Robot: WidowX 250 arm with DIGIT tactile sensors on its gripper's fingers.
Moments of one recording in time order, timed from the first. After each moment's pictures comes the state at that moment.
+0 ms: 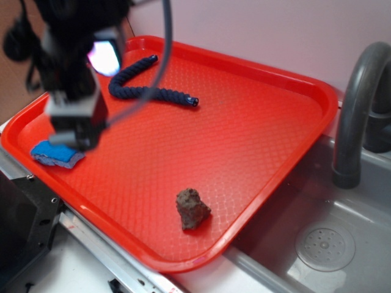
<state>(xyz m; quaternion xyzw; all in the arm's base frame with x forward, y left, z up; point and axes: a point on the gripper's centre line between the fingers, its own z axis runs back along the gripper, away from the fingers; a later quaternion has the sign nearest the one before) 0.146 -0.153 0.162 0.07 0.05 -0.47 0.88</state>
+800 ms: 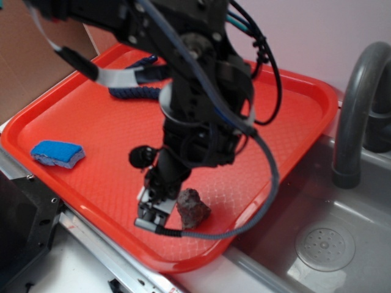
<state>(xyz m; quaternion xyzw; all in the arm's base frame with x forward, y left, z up) 0.163 -0.172 0.067 0.13 0.15 -0.55 0.81</state>
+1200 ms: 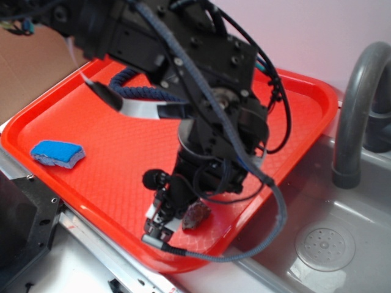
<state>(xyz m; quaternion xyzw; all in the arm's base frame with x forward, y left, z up) 0.162 -0.174 0.044 0.15 0.17 -0.56 0.80</state>
